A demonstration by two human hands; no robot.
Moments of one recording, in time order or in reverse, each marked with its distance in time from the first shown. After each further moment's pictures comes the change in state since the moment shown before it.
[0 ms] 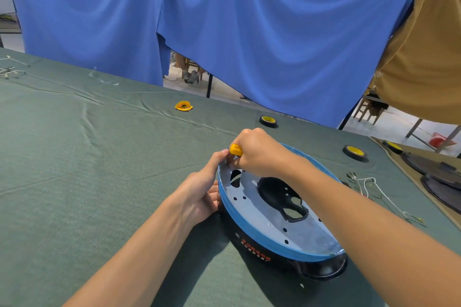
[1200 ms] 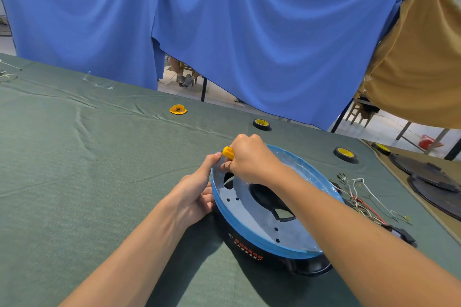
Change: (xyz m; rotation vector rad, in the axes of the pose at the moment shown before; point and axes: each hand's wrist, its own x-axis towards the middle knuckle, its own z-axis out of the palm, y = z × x) left_hand -0.002 -0.001 -0.001 0.023 -0.012 0.017; right_hand -0.013 -0.010 0.007 0.051 0.079 0.166
